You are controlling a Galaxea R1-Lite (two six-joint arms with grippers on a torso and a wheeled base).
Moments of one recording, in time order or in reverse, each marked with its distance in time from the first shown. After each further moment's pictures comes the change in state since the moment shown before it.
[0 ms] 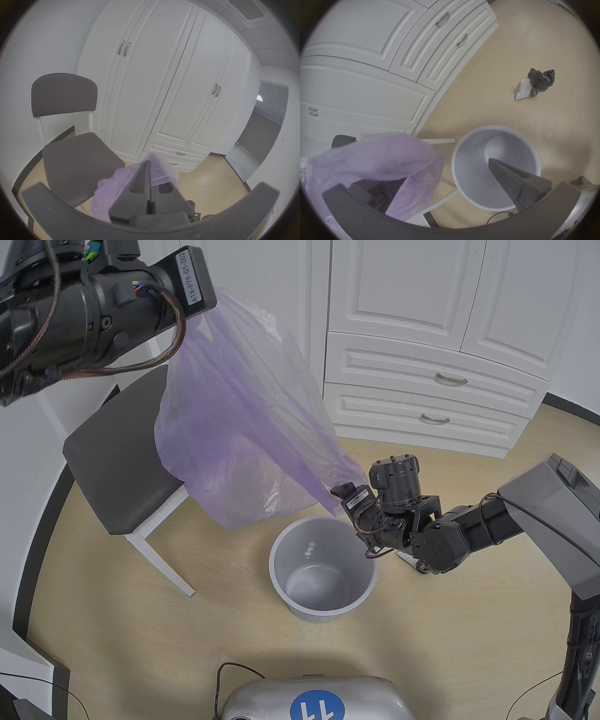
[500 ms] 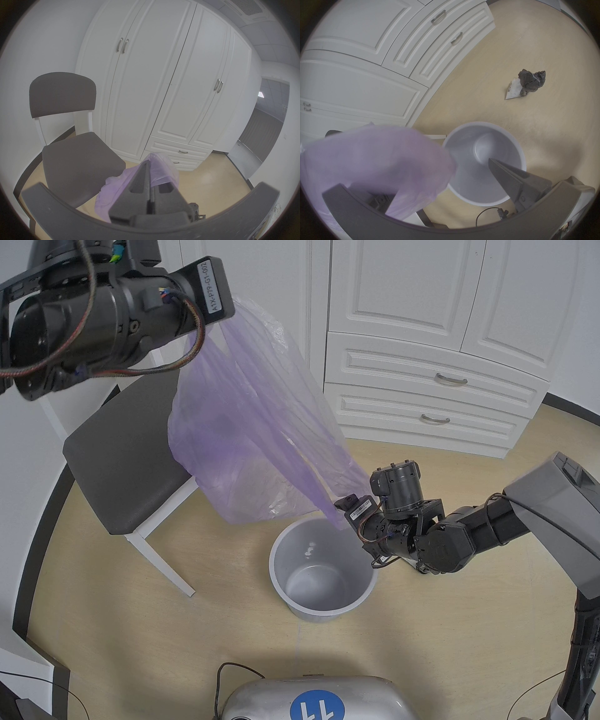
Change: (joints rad) left arm 0.010 0.052 -0.033 0.001 0.002 0.013; right arm -0.006 -0.026 0.036 0.083 -0.004 -0.010
